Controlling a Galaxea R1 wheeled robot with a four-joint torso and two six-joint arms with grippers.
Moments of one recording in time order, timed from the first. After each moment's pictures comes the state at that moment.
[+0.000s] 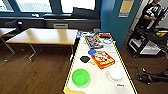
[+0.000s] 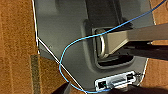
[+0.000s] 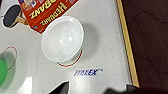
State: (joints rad) left arm 1.46 2.98 -2.67 0.02 -0.13 0.05; right arm -0.36 2.04 -1.58 -0.12 -0.53 0.59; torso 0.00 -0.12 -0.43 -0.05
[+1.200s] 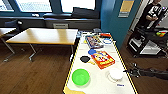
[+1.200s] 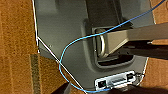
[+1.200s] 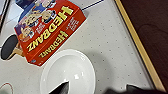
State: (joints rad) left arm 1.46 2.98 -2.67 0.02 -0.13 0.05; right arm -0.35 2.29 -1.92 -0.12 -0.38 0.65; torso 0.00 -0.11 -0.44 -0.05
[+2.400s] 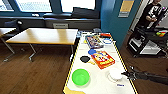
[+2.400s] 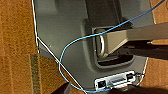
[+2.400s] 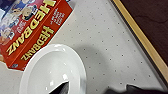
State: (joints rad) left arm 1.46 2.98 -2.68 0.02 -0.13 0.05; right arm -0.42 2.41 -2.10 -0.11 -0.33 0.72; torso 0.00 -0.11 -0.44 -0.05
